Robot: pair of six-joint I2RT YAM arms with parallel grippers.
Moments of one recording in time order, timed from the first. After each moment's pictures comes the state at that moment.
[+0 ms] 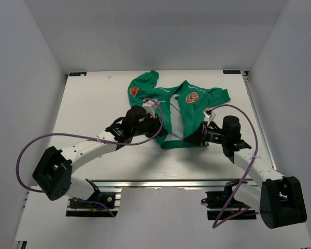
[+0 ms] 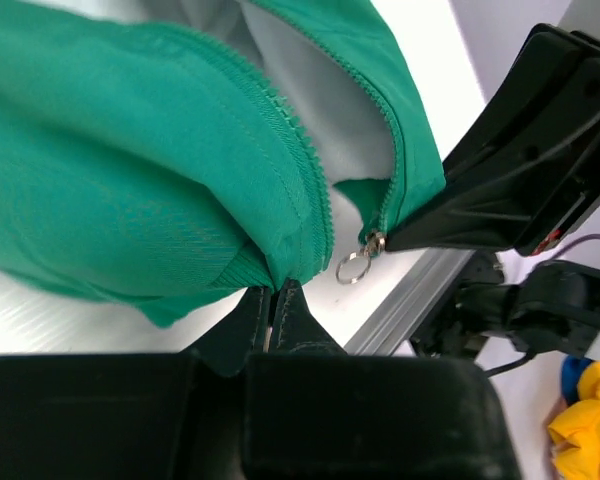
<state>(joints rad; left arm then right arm) -0.76 1.38 0.92 -0.03 0.24 -0.58 0.23 1.08 0.45 0.19 -0.93 0.39</state>
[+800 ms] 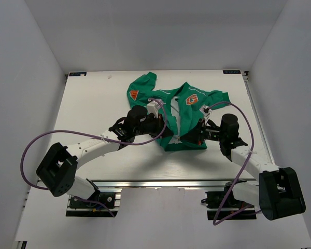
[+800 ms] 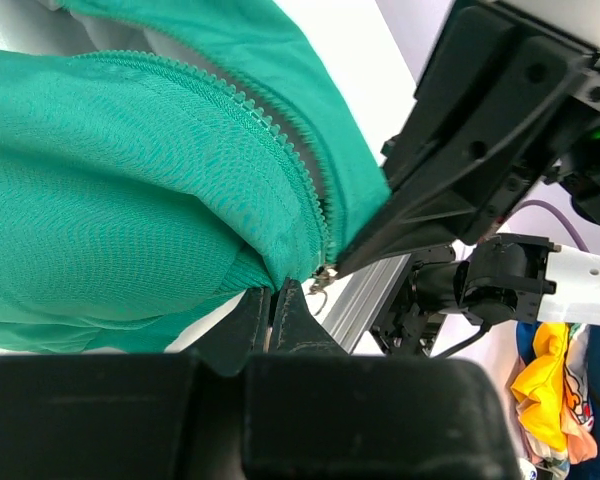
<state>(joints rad) -0.76 1.43 0.90 0.14 0.39 -0.60 0.26 1.15 0.45 0.44 -1.05 0.43</state>
